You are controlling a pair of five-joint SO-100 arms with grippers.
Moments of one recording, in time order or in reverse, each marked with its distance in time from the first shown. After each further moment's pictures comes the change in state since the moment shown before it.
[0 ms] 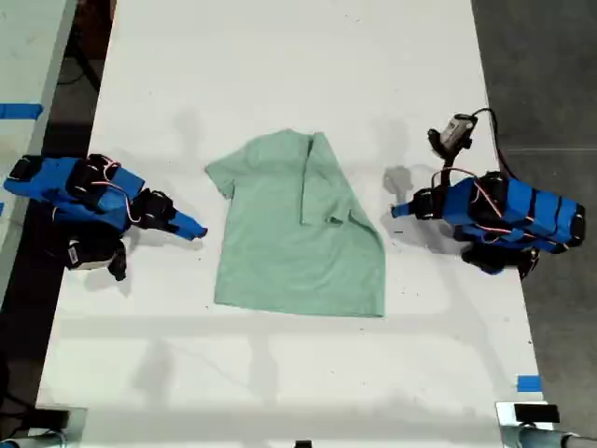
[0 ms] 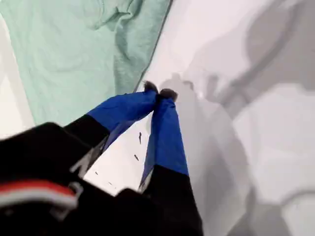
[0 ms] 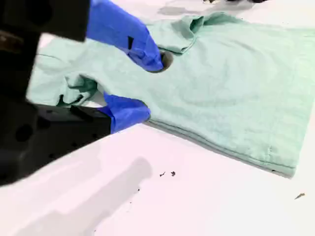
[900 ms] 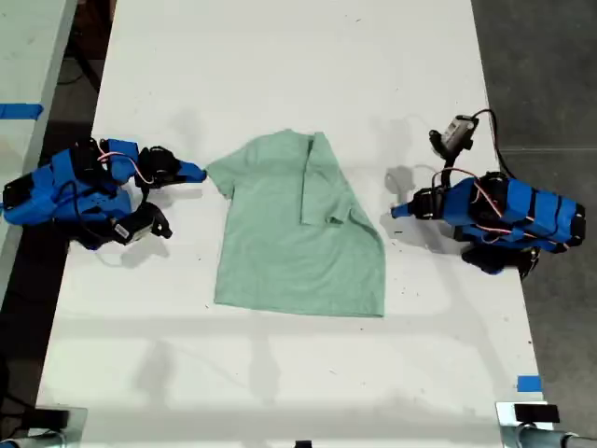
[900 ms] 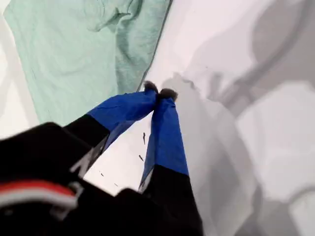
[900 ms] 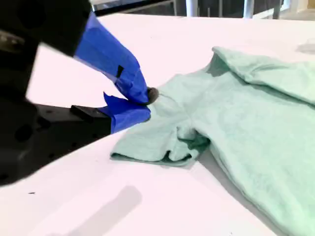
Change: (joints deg) arm 0 -33.8 -7.6 -5.8 -3.1 12.5; arm 1 -0.5 0.0 0.0 0.0 2.8
